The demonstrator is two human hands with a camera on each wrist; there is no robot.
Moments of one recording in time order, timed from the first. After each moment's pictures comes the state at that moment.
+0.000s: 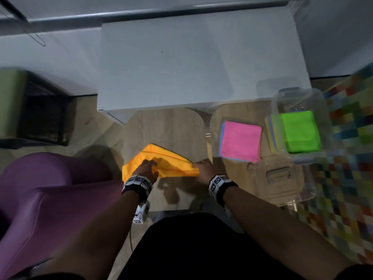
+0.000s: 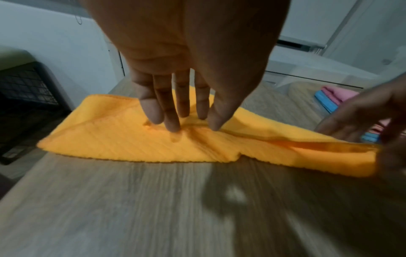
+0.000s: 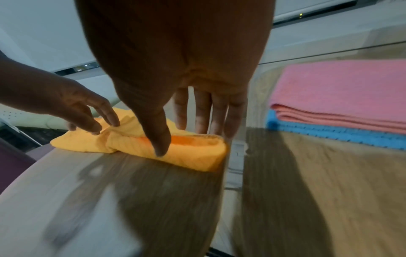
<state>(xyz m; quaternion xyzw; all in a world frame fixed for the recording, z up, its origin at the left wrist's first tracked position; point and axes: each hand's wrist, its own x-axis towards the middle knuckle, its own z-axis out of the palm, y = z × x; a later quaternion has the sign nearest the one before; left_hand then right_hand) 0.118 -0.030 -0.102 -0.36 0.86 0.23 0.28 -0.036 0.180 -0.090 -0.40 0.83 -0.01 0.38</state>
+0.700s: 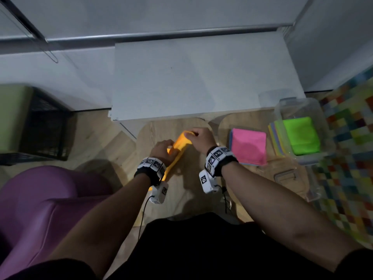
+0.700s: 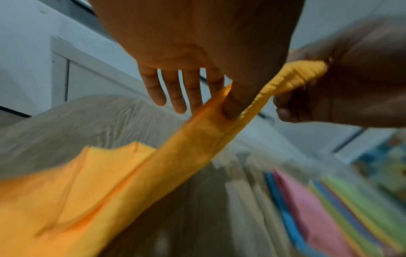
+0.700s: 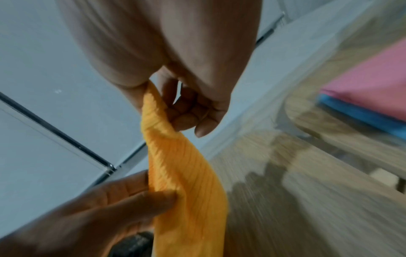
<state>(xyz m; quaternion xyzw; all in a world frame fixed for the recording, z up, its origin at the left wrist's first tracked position) 0.057 -0.071 -0.044 -0.25 0.91 0.33 0.09 -0.061 0.064 0.003 -0.18 0.85 -0.40 0.28</state>
